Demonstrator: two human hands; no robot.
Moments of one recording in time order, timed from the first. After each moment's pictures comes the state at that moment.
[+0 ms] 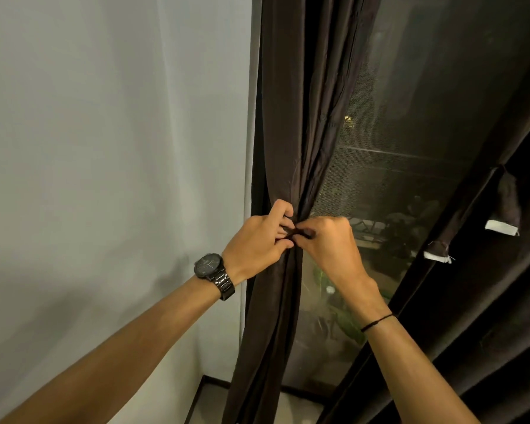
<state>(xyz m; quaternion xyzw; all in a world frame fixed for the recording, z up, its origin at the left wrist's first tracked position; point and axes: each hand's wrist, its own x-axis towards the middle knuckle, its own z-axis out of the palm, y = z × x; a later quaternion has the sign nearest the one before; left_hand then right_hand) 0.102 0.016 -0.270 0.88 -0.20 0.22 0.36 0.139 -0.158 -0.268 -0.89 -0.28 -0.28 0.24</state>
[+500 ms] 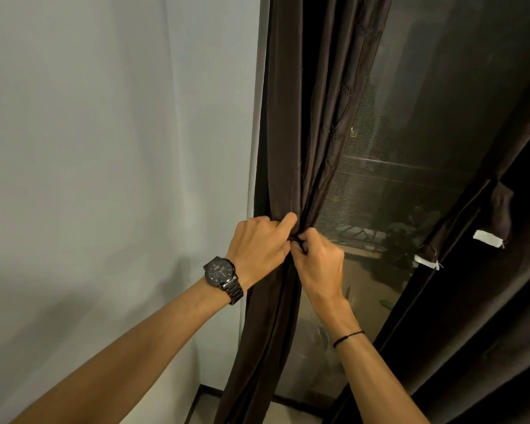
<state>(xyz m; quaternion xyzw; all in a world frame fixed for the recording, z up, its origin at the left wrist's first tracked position) 0.107 0.013 -0.268 0.90 -0.17 0.39 0.07 0.138 -0.133 -0.311 -0.83 -0.22 -0.41 0.30</state>
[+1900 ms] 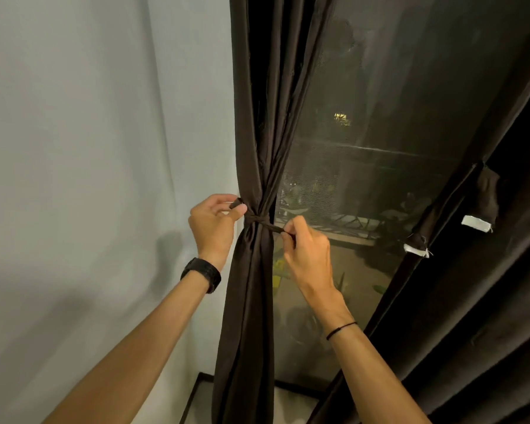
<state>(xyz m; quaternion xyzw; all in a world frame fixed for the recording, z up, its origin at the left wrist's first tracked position) 0.116 0.036 -0.271 0.65 0.14 0.35 0.66 0.131 -0.137 -0.303 -0.86 -0.23 -0.33 0.31</state>
